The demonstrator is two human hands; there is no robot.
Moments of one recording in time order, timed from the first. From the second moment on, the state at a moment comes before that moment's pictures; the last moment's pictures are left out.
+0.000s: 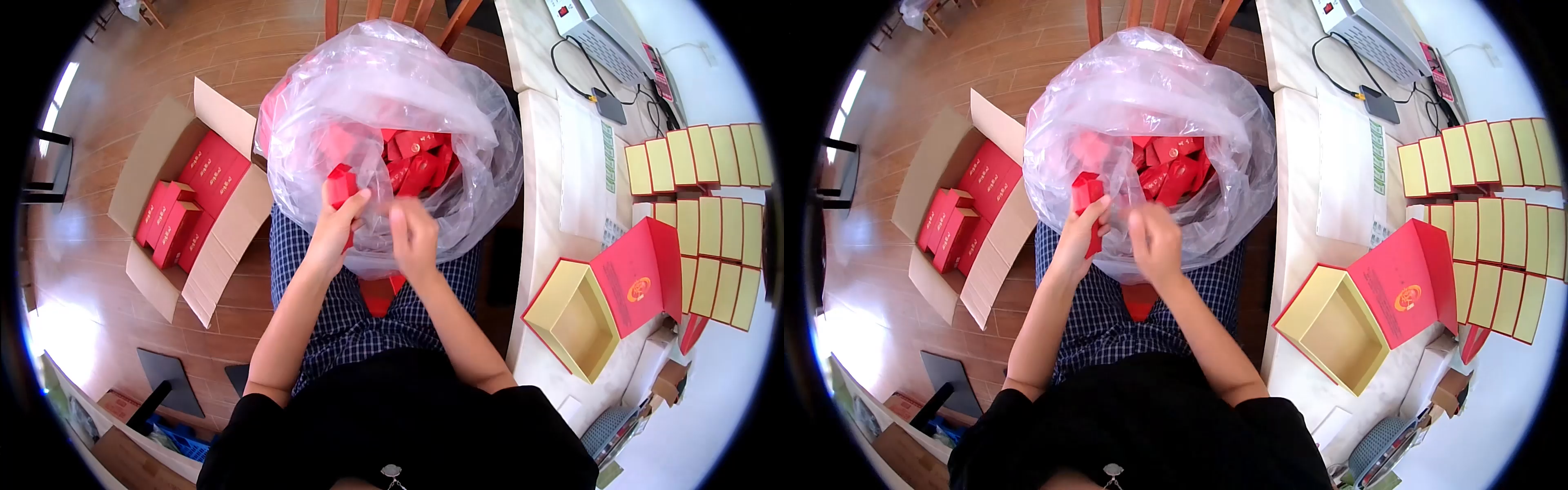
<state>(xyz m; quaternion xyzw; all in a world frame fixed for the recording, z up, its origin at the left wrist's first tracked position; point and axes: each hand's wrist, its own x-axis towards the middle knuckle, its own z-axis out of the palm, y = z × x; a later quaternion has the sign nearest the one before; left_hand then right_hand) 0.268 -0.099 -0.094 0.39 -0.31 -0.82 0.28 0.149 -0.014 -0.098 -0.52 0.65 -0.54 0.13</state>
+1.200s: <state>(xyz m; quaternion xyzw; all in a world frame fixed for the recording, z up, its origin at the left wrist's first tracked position) 0.260 -0.060 -0.084 0.36 -0.29 -0.87 0.18 0.115 -0.010 -0.099 -0.36 0.52 -0.67 0.39</state>
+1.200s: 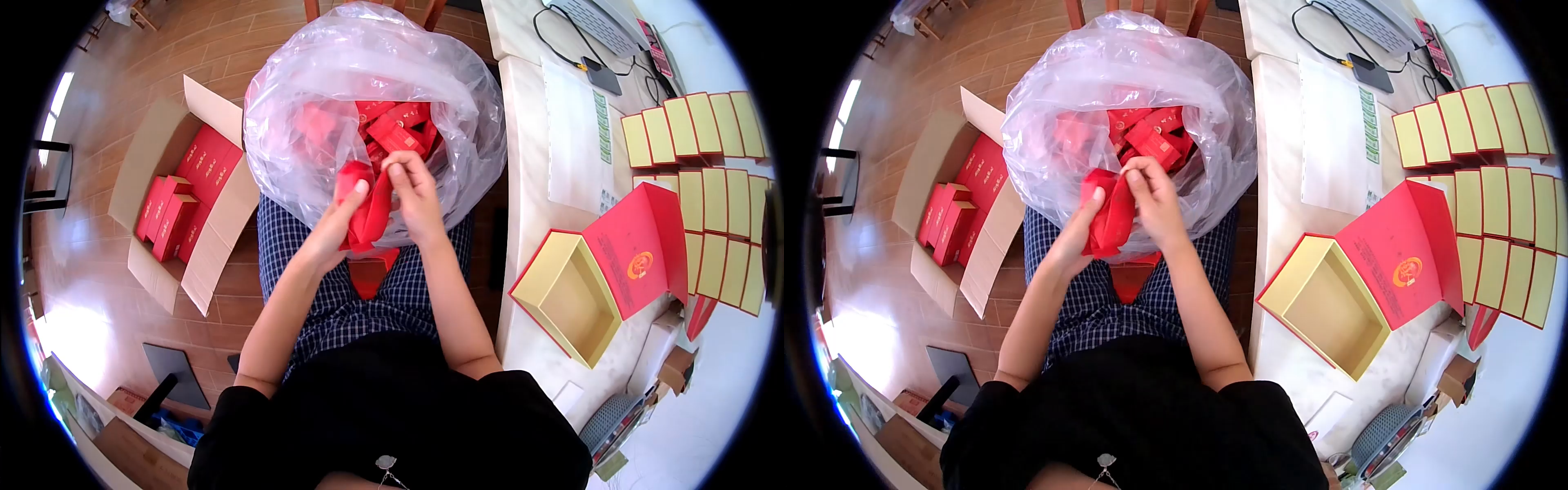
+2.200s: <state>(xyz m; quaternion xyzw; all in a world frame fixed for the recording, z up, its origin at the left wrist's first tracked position) 0.271 -0.058 -0.090 0.43 -0.30 -0.82 0.22 0.103 -0.030 -0.177 -0.41 0.76 -0.47 0.17</state>
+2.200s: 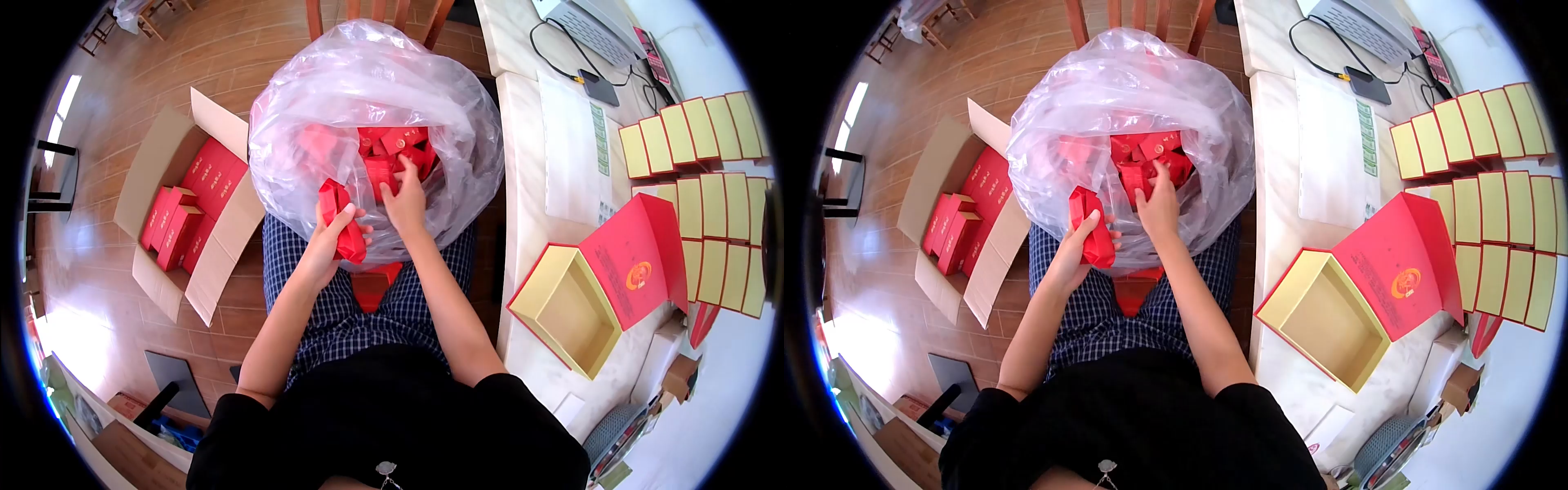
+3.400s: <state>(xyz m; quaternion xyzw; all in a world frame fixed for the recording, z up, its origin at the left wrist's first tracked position) 0.285 -0.046 -0.103 0.43 -0.20 -0.86 0.21 0.080 -0.013 -0.163 -0.26 0.81 -0.45 0.27</state>
